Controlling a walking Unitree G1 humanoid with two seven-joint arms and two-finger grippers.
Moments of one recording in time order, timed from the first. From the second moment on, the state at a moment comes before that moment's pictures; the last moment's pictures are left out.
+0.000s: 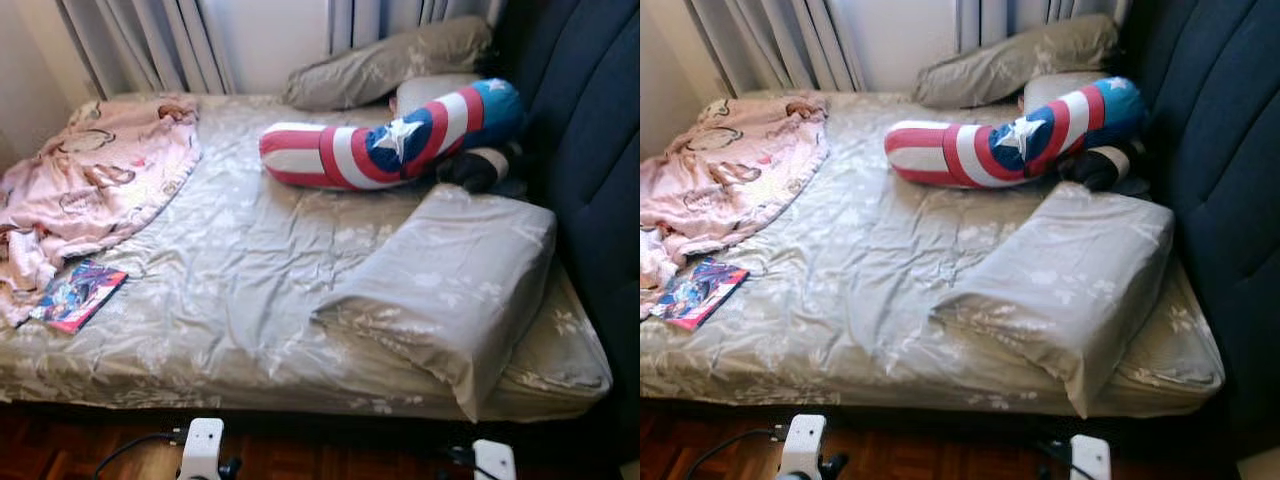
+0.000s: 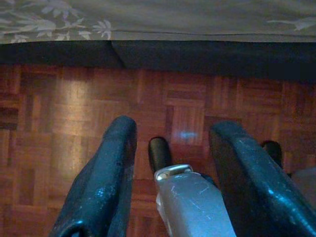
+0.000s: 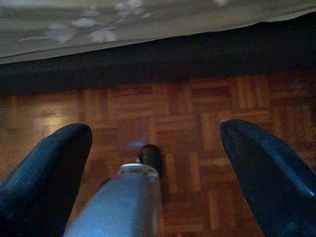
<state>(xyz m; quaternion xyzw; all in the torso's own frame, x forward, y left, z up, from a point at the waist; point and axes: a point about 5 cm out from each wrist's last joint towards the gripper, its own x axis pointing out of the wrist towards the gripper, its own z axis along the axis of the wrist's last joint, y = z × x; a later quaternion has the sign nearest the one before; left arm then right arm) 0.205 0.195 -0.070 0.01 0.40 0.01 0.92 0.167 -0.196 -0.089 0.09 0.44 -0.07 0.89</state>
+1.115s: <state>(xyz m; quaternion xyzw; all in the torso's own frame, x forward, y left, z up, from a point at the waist) 0.198 0.202 -0.072 0.03 0.41 0.01 0.91 0.163 -0.201 -0.089 0.08 0.44 -0.07 0.89</state>
